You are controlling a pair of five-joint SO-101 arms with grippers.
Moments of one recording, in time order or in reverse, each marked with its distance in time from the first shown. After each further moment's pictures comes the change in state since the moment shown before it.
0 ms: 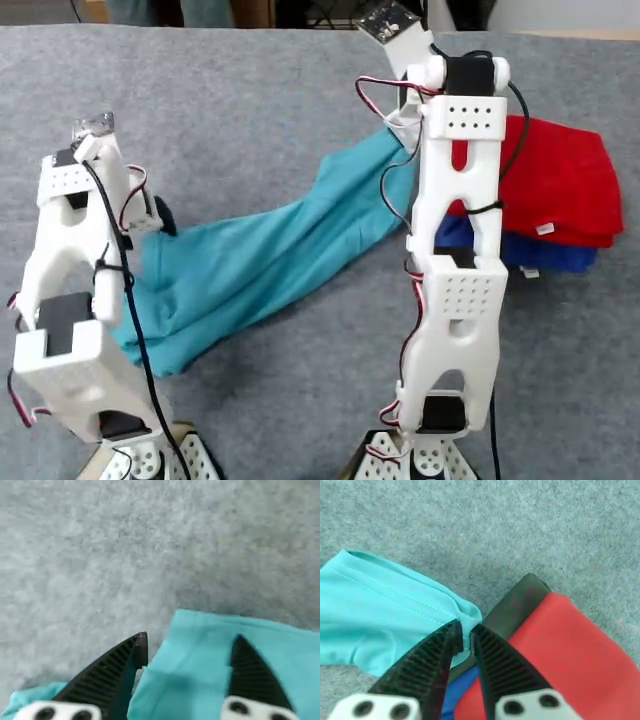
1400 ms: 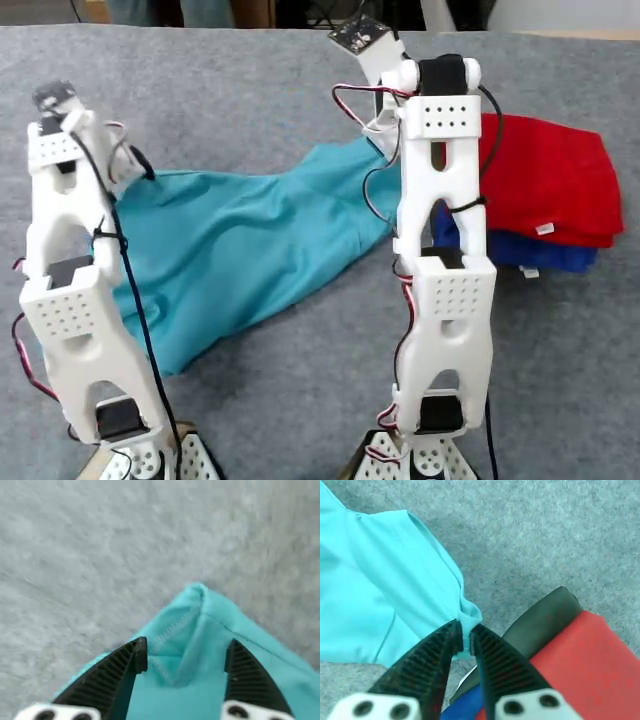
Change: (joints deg) left arm -3.7 21.4 -35.3 3.7 12.9; right arm -4.0 0.0 4.5 -0.8 0.0
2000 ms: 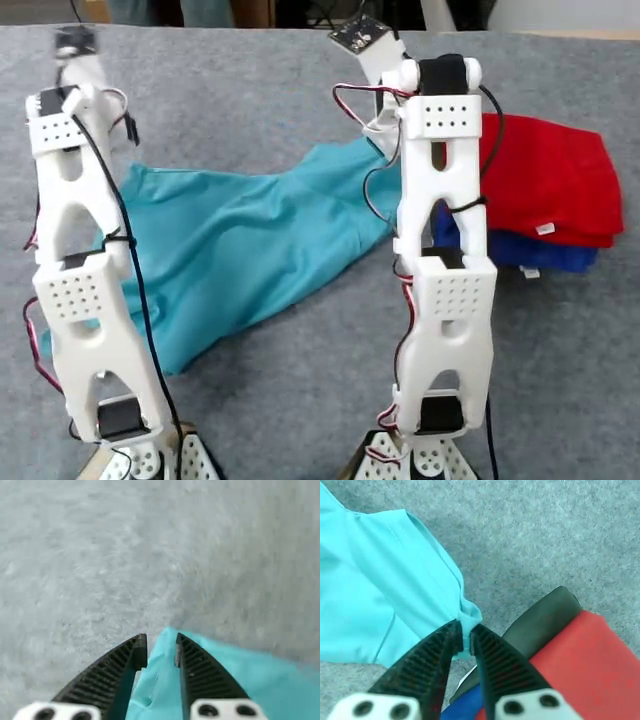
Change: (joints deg) left arm 2.9 10.1 -22.7 3.2 -27.3; right arm 0.1 0.0 0.0 0.0 0.0
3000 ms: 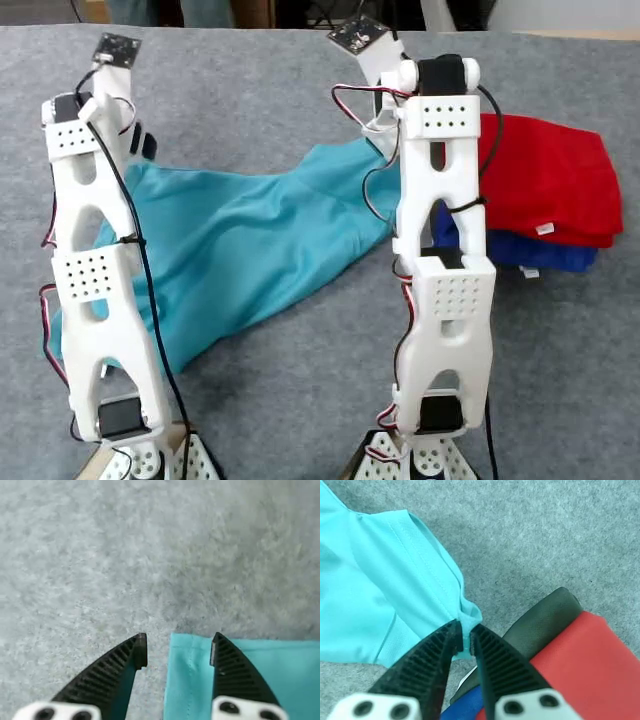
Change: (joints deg) left arm 0.1 16.1 -20.0 2.8 -16.7; right arm -0.2 0.0 0.0 0.0 0.0
